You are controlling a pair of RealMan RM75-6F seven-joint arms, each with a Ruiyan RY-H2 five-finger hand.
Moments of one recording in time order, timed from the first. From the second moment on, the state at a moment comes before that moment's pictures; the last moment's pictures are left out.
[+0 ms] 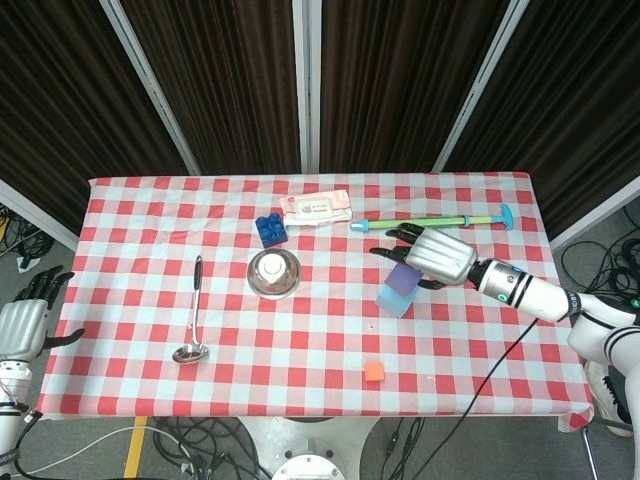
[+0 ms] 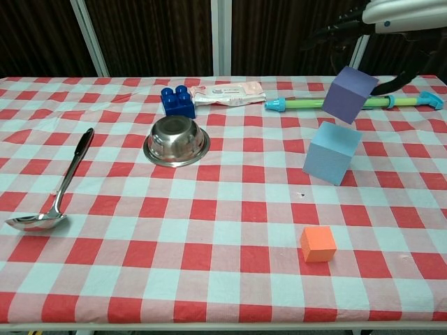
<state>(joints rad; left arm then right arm) -0.20 -1.36 -0.08 -1.08 1.42 1.32 -0.30 1.03 -1.24 -0.28 -0.95 -1.90 1.20 0.58</state>
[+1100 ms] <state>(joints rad) -0.20 -1.39 -0.08 -1.01 1.41 1.30 -0.33 1.01 -1.39 -0.31 -0.67 -1.97 1.19 0.78</state>
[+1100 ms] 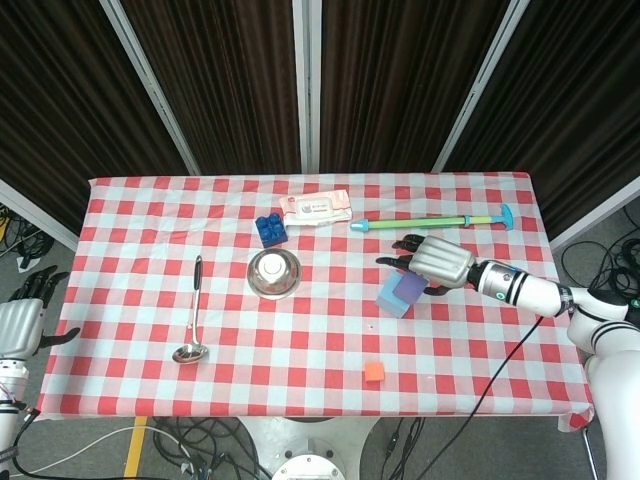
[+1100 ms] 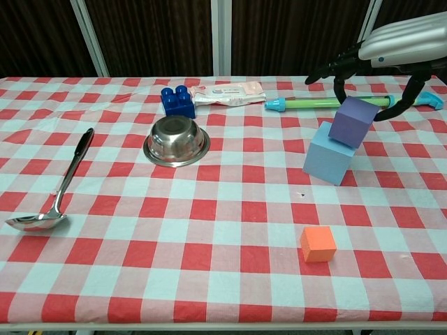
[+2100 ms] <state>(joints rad) -0.20 -1.39 -0.08 -1.00 1.41 1.30 -0.35 1.03 -1.46 -0.34 -0.57 -1.98 1.18 0.84</state>
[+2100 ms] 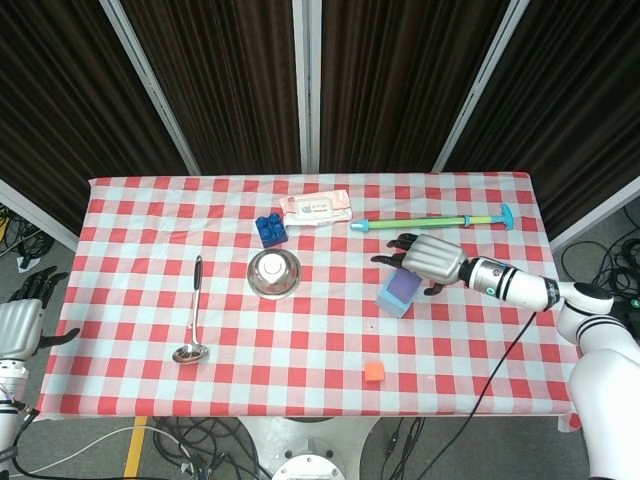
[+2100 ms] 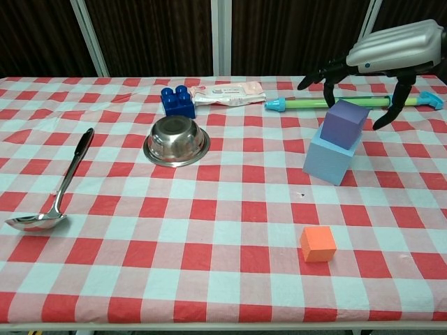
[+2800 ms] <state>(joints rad) -0.20 -1.39 -0.08 -1.01 1.41 1.31 -0.34 1.11 -1.26 -0.29 -0.95 -2.02 1.30 0.62</state>
